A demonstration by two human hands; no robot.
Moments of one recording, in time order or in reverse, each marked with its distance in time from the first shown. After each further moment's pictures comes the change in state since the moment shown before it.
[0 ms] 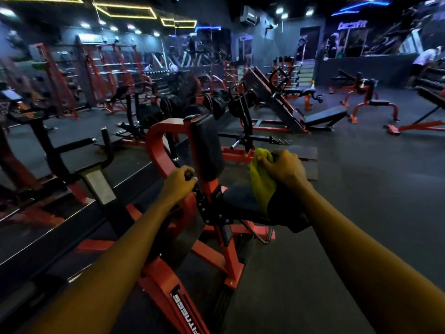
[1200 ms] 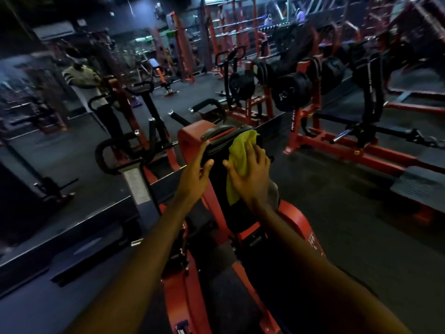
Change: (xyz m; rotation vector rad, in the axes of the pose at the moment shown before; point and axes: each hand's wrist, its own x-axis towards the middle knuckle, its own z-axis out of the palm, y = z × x) left_hand 0.323 -0.042 0.120 0.131 0.362 -0.041; right_hand 0.383 -0.012 0.294 0.574 -0.088 -0.440
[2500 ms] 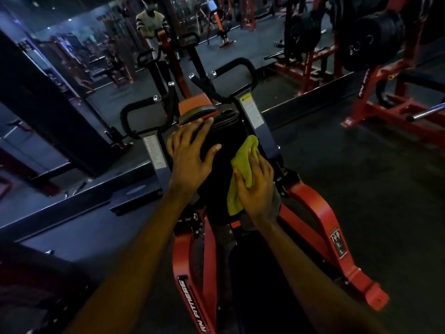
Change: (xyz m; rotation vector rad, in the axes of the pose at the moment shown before) left_hand 0.037 0.044 0.076 0.728 0.285 0.014; right_hand 0.011 0.112 -0.011 0.305 -0.188 -0.060
